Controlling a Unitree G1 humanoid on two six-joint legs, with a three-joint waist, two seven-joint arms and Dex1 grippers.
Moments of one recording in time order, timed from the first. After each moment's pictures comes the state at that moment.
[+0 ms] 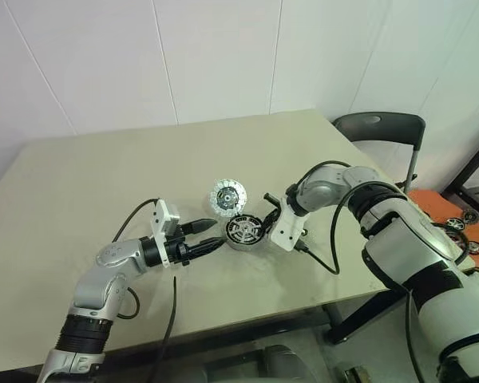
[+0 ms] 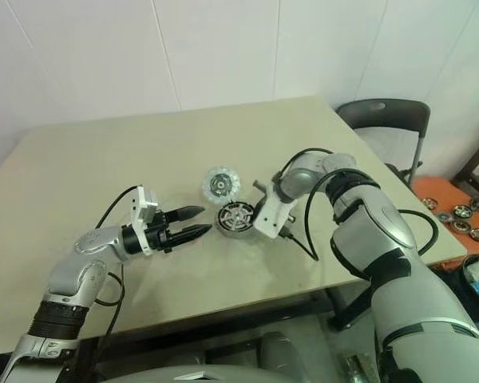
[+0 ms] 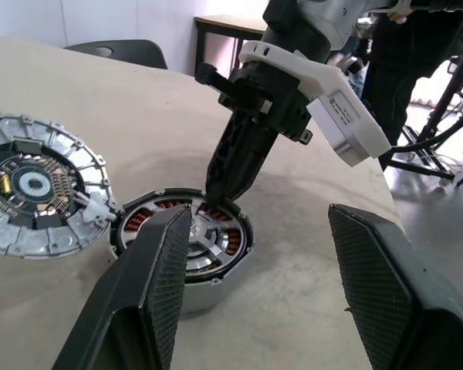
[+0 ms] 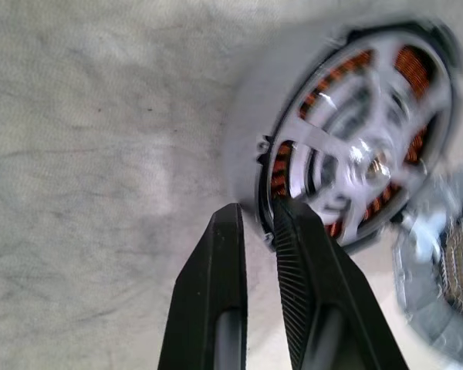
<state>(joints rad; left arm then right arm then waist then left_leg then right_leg) -0.20 0.45 -0.02 -0.04 -0.51 0.35 -1.02 -1.24 -0.41 0.79 1.28 -0.80 -1.14 0.74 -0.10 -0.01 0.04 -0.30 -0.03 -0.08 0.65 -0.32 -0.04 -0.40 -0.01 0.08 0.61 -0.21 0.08</state>
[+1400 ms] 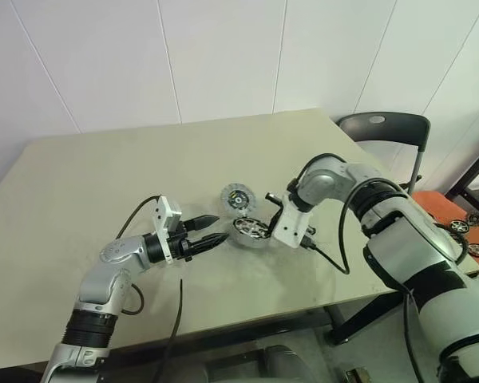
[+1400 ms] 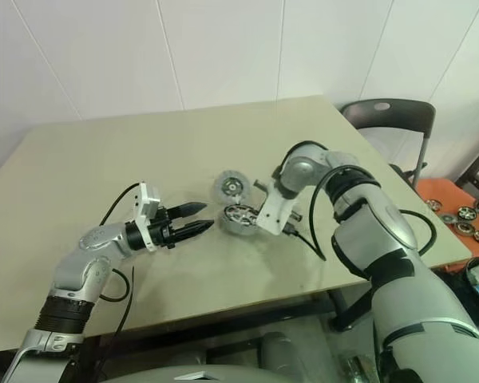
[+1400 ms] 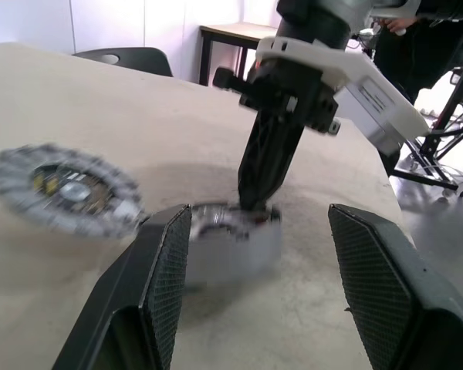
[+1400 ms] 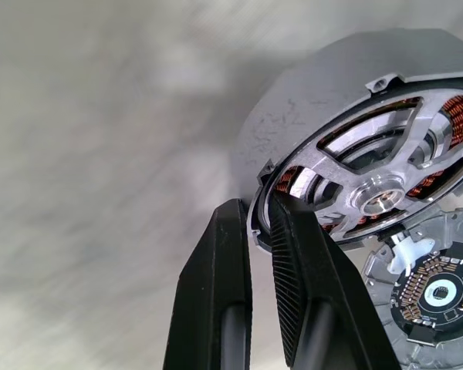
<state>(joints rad) -0.24 0.42 -0.03 0.01 -0.51 0.33 -1.03 -1.25 -0.46 0.71 1.23 -0.56 -1.11 1.23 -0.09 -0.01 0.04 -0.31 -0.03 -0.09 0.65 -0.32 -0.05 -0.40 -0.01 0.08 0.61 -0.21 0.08</state>
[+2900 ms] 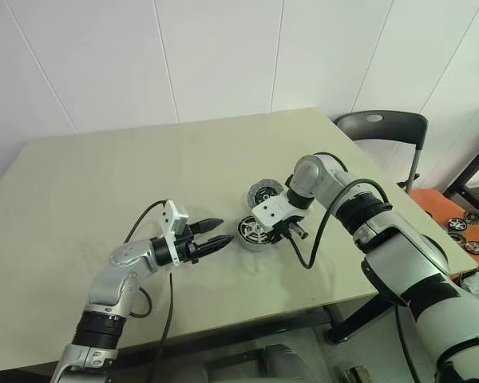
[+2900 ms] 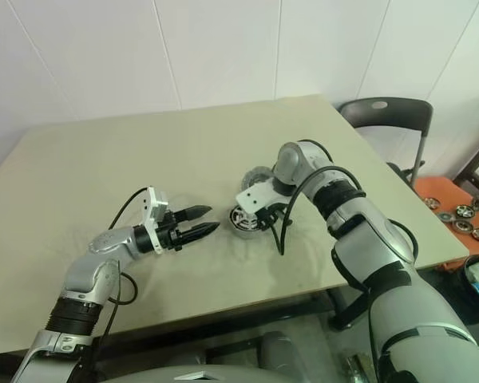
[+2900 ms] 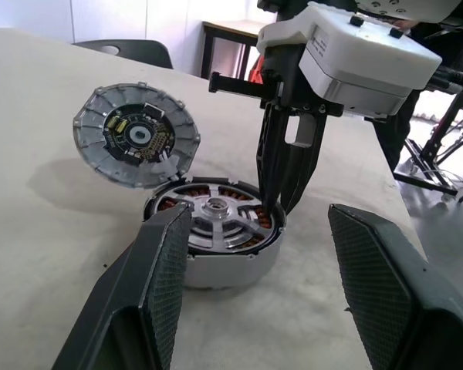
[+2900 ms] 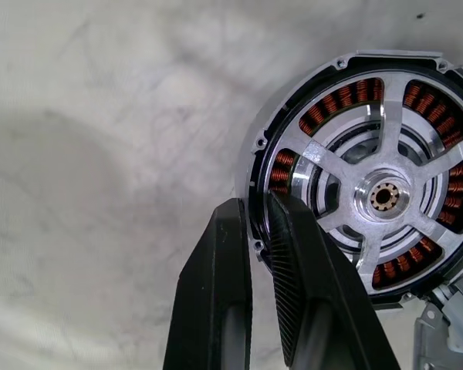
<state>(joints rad) -0.22 0.38 -0.05 0.04 -0.48 0.31 -1.00 -1.13 -0.40 0.68 0.87 -0.28 -0.17 1.61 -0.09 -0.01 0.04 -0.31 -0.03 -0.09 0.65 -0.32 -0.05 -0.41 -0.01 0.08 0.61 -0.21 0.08</state>
